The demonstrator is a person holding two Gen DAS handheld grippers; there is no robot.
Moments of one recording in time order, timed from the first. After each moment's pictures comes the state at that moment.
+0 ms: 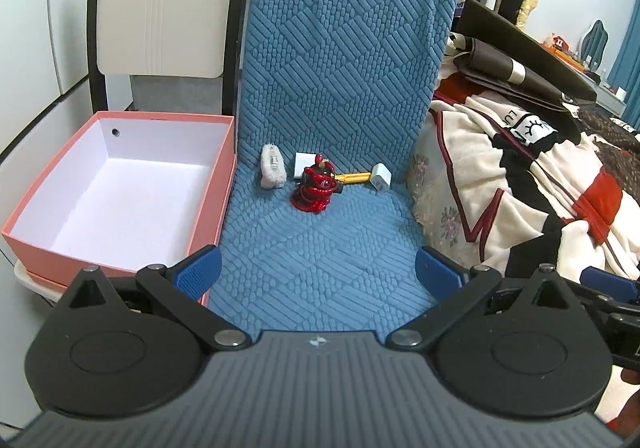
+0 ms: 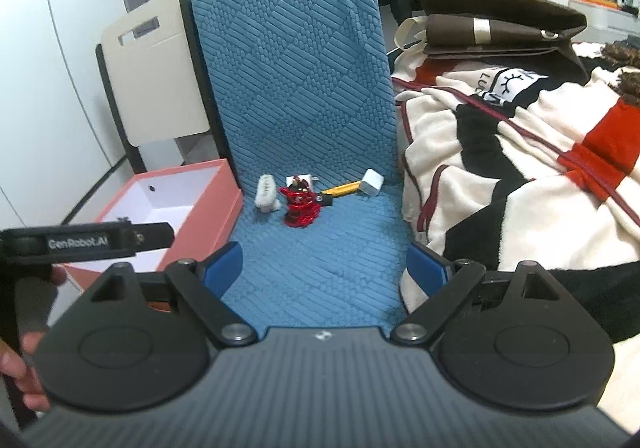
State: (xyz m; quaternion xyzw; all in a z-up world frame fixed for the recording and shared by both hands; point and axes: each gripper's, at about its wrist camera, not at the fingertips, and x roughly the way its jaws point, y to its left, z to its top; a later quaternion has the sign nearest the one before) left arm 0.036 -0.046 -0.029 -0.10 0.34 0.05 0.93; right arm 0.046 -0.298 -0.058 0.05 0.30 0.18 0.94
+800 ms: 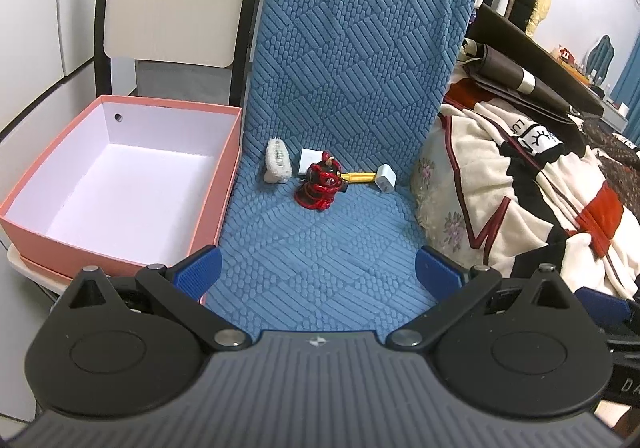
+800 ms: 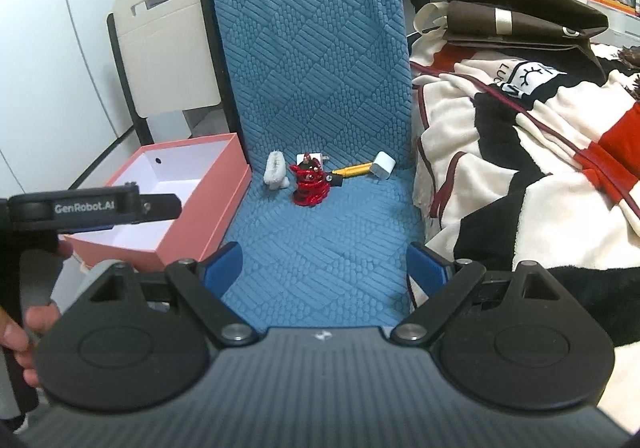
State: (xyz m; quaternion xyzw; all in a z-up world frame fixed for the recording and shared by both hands) left arm 0.039 -0.032 -0.038 -0.12 0.35 0.05 0.93; right arm 0.050 -0.285 -0.064 0.02 0.32 0.20 0.93
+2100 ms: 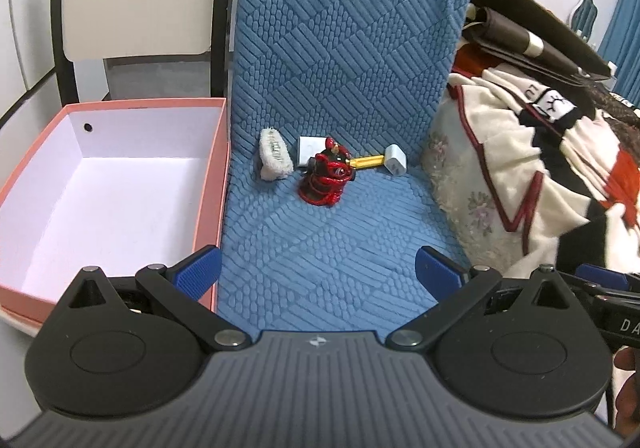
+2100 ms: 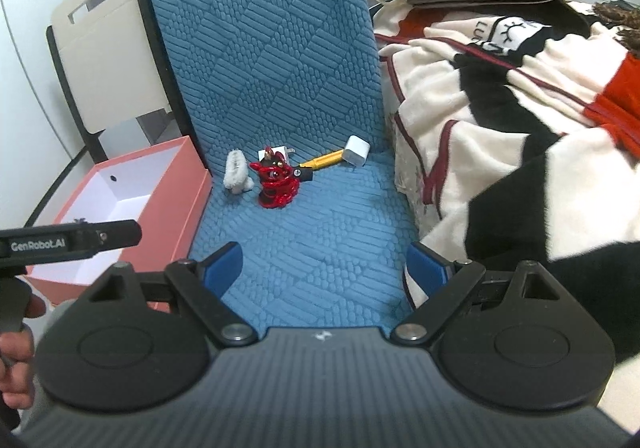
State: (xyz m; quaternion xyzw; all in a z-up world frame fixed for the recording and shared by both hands) left arm 0.108 0.001 -0.084 -0.08 0.37 0.01 0.92; right arm 0.113 -0.265 -0.117 0.06 0.34 0.14 0.93
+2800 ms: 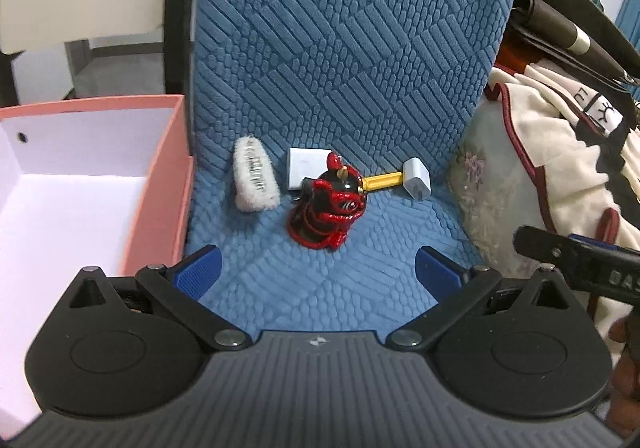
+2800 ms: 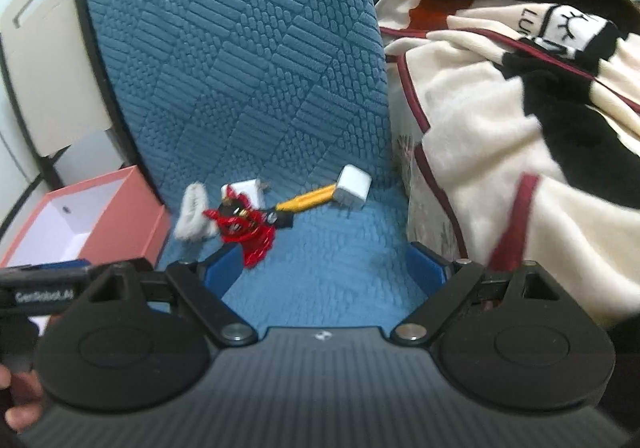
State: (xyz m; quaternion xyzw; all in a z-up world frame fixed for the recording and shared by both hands) left arm 0.250 0.012 -0.159 -0.09 0.38 0.00 0.92; right arm 0.253 -0.241 -0.166 0.06 0.32 0.13 0.94
